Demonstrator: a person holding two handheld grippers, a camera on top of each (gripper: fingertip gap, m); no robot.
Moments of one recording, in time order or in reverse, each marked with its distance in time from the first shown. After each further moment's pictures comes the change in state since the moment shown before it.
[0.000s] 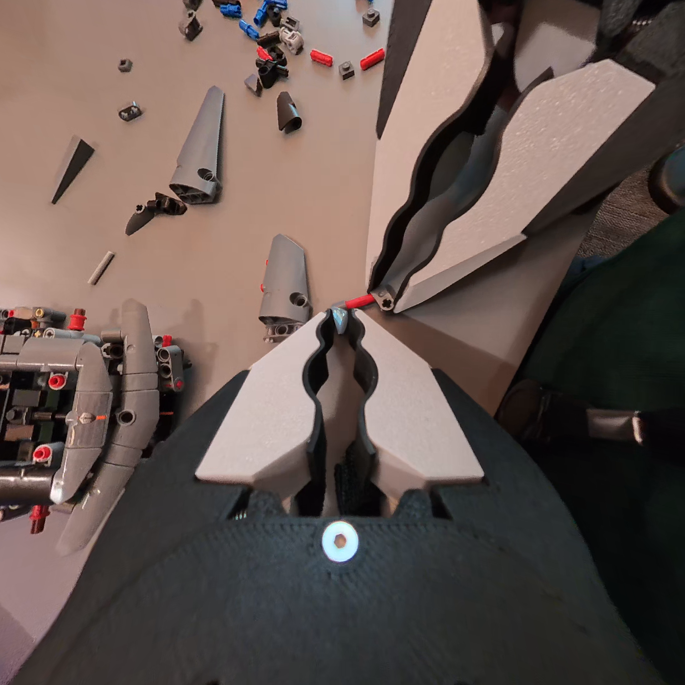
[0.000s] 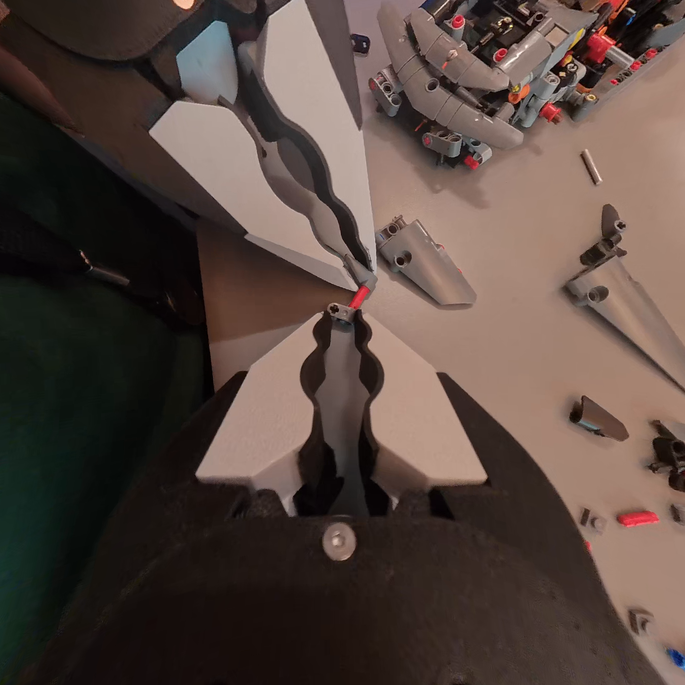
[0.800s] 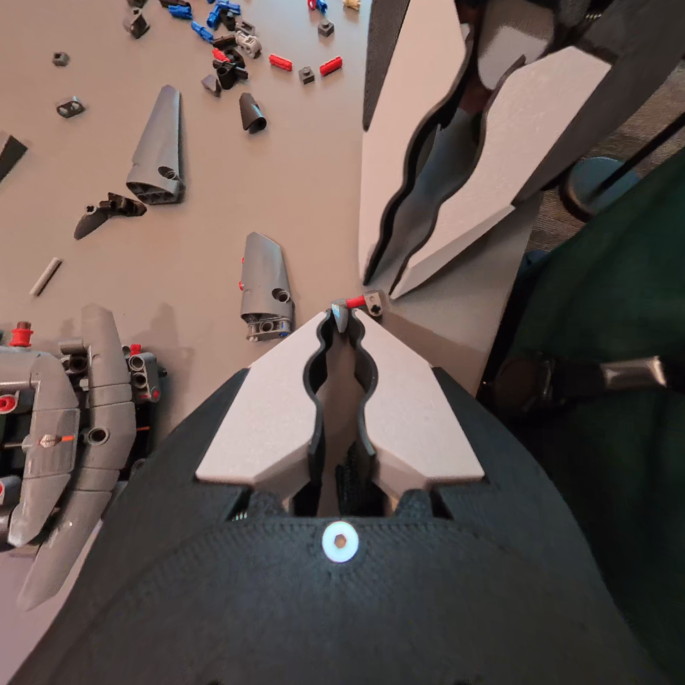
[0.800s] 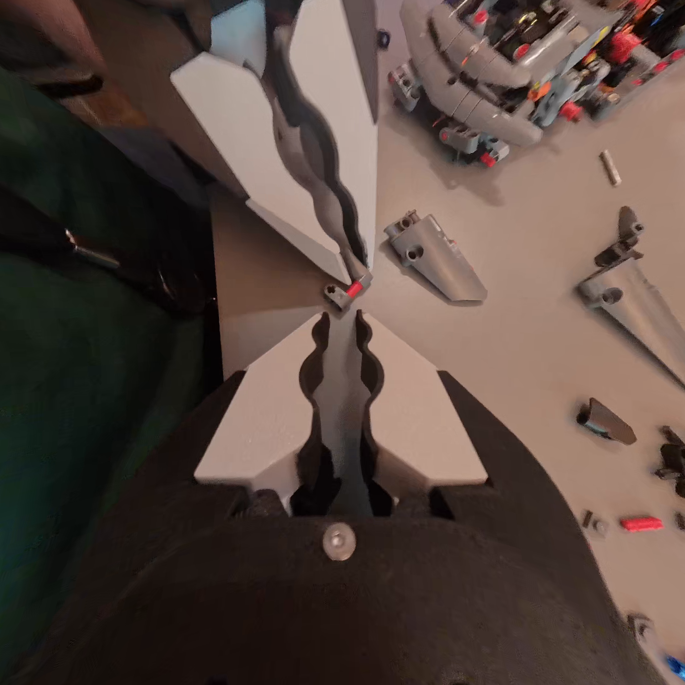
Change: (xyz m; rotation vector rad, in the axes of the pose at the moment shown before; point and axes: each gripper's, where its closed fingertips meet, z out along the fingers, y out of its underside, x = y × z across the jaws) left arm 0.009 0.003 -0.004 0.037 0.170 -0.009; right arm -0.005 0.004 -0.004 -0.005 -0.045 -0.027
